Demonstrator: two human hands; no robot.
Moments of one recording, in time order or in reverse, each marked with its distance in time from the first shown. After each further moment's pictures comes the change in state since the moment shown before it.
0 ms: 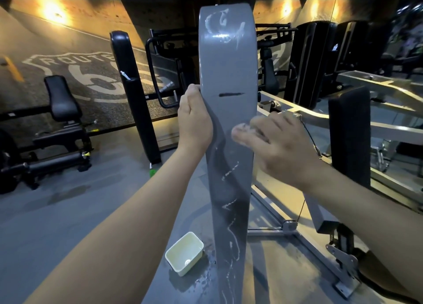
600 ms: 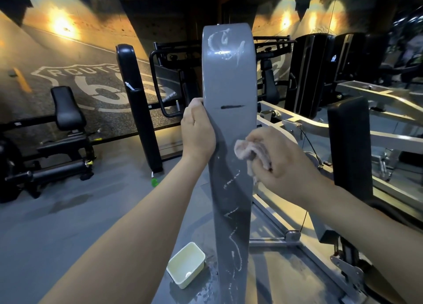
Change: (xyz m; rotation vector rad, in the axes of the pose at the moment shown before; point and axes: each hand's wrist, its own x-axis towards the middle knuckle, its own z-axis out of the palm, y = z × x) left_hand -0.006 0.007 0.001 -0.014 0.007 0.000; right_hand 0.003 -0.018 -0.036 0.520 -0.160 0.295
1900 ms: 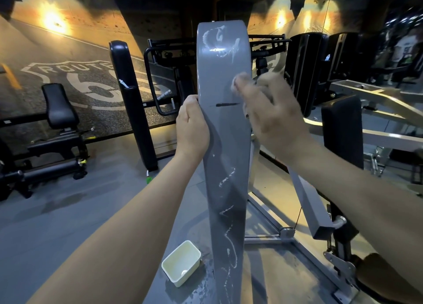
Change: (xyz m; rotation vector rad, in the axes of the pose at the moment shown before) left_hand -0.001 0.004 -0.002 -0.006 -0.042 -0.040; right_hand 0.067 0.016 -0.003 -0.182 0.216 0.109
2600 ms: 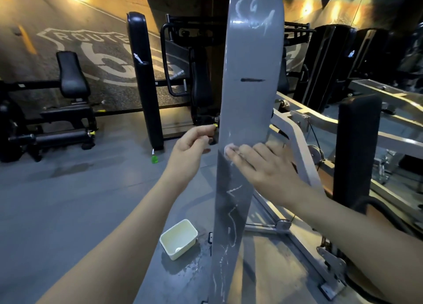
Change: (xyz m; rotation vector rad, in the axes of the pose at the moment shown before) left_hand -0.068 -0.068 -0.070 0.002 -0.191 -0.208; right_hand -0.116 0.001 0.058 -0.397 0.002 -0.606
